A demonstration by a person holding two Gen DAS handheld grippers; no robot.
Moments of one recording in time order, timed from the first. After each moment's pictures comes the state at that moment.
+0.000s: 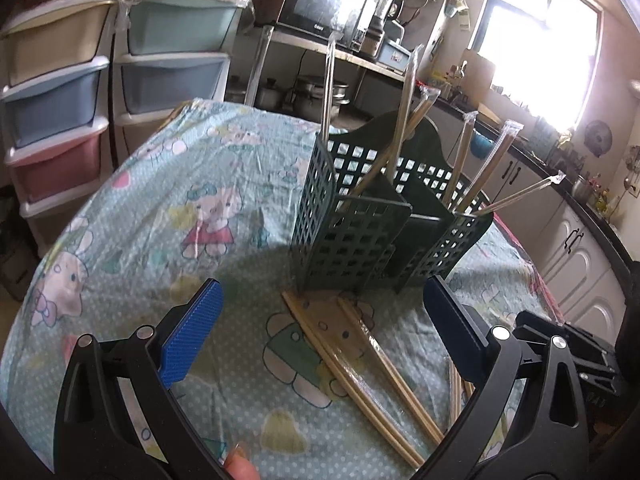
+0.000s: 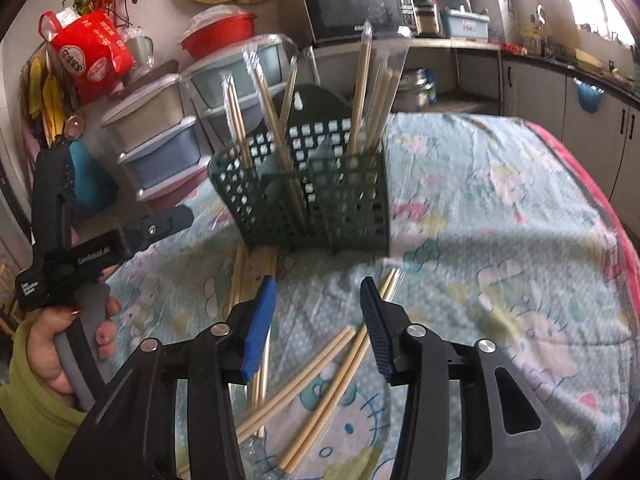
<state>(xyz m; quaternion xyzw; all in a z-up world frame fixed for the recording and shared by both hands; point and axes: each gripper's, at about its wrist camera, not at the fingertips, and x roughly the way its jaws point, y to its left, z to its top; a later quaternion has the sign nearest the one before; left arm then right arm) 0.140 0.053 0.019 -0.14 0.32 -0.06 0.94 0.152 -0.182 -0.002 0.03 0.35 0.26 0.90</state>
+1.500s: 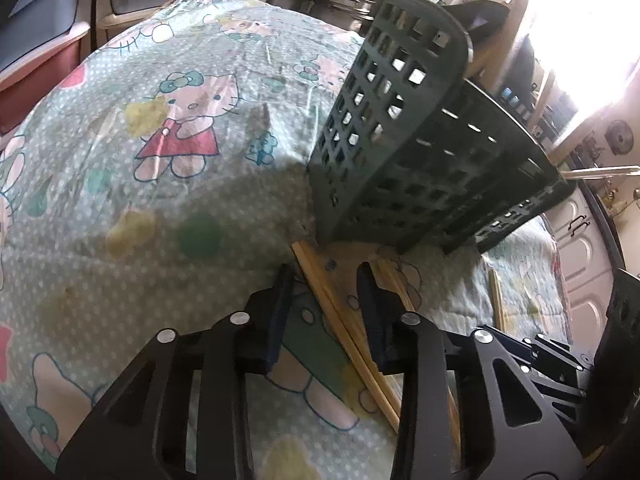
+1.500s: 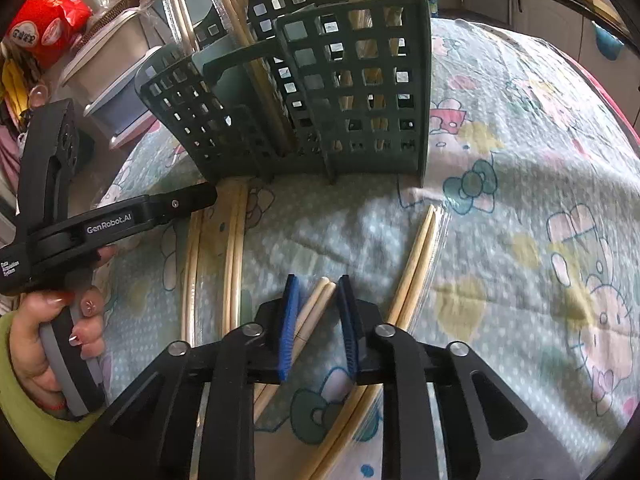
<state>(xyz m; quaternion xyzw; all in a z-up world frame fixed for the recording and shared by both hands) 0.208 0.061 -0.049 -0.18 0.46 -0.07 0.86 0.223 -0.137 -0.061 0.01 0.49 0.25 0.83</state>
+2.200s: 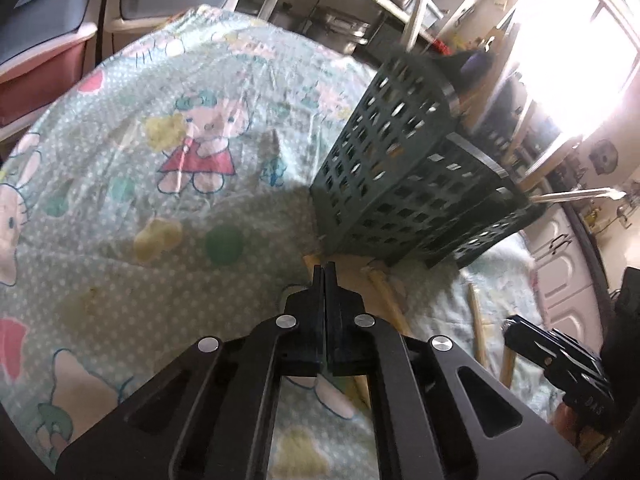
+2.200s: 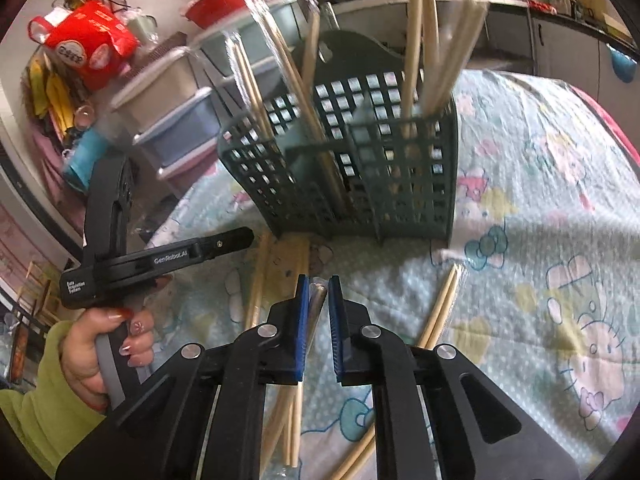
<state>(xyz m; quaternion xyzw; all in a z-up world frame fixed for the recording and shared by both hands) 0.185 0.082 -0.031 -0.21 0.42 -0.09 0.88 0.208 -0.155 -0.006 0.04 0.41 0.32 0.85</state>
